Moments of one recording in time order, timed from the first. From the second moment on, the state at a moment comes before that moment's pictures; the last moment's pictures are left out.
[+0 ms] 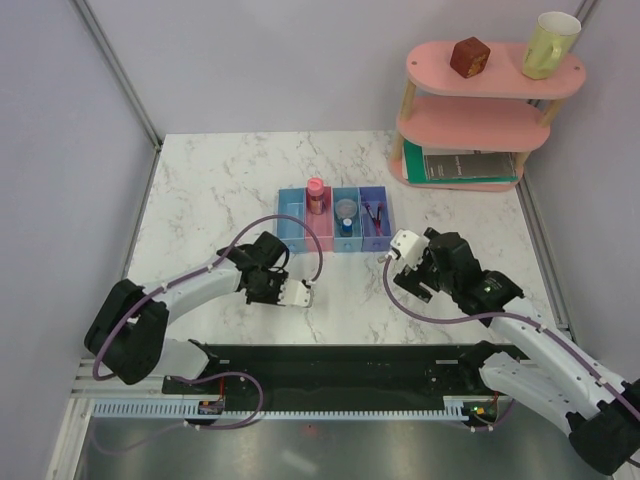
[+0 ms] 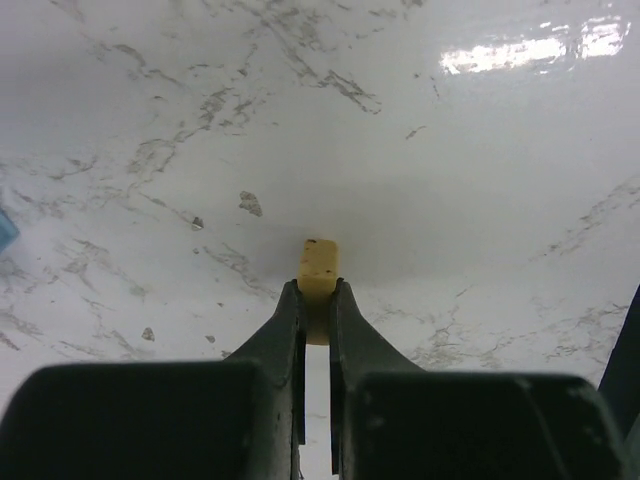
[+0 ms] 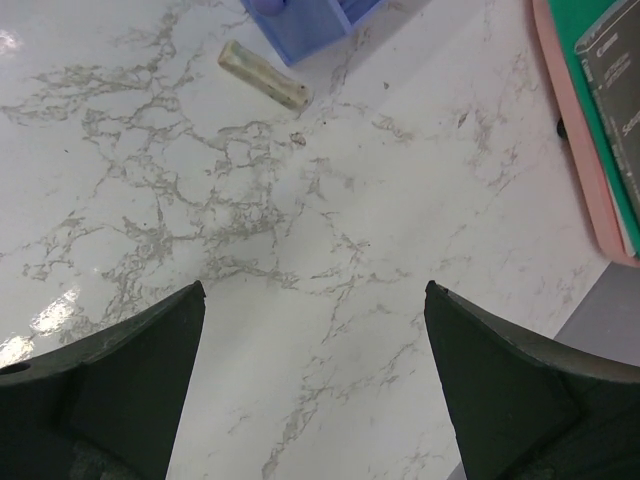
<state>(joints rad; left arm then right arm) -0.61 1.38 0.71 -0.67 0.13 1.15 0.59 0.83 0.68 -0.58 0.14 -0.54</state>
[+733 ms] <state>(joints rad) -0.57 1.42 1.24 -0.67 0.05 0.84 0.42 1.13 0.57 -0.28 -0.14 -0.73</state>
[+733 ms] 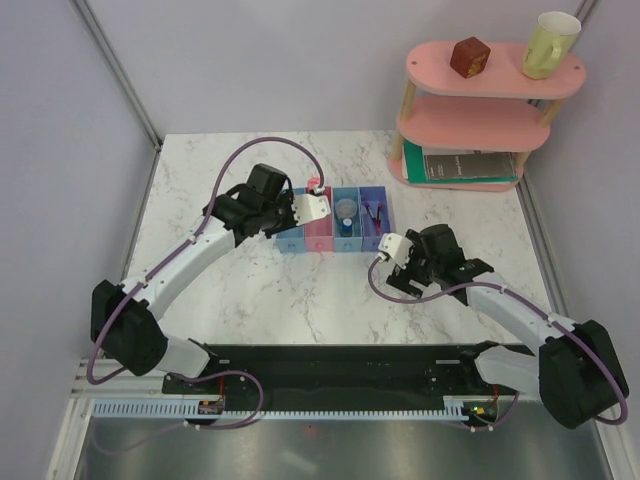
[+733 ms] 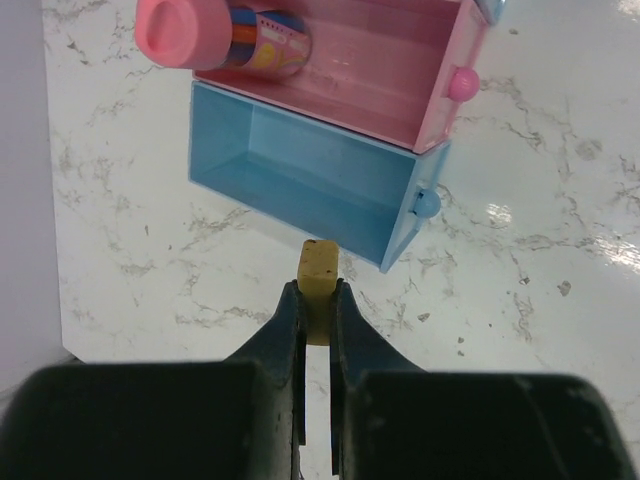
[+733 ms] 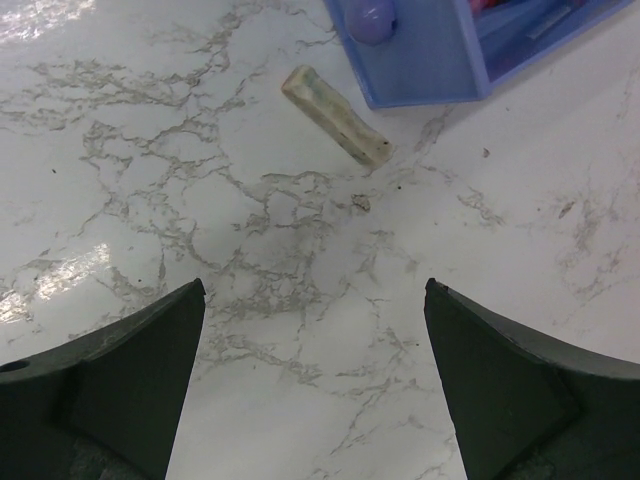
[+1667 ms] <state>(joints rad) -0.54 1.46 1.35 -0.66 0.01 0.83 0.22 1.52 0.93 -0.44 -0.50 -0.75</state>
